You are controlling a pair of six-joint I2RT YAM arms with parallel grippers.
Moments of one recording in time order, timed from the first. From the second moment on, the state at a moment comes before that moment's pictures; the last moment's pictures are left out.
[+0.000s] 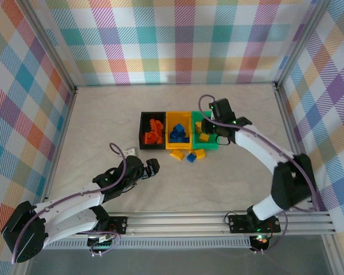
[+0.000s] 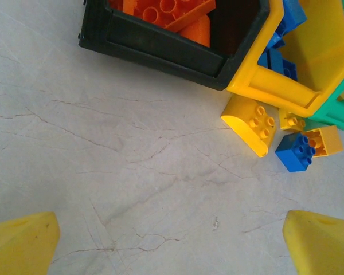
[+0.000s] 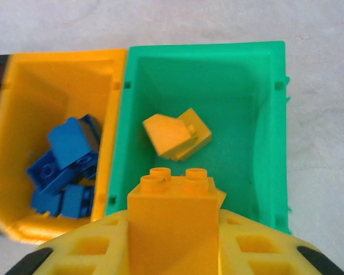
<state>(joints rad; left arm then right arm) -0.79 0.93 0.40 -0.19 -0.25 -0.92 0.45 1.57 1.18 -0.48 0.05 0.38</state>
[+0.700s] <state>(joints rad) -0.79 0.85 0.40 -0.24 -0.25 -0.92 0.51 1.37 1.02 -0.45 0.02 0.39</state>
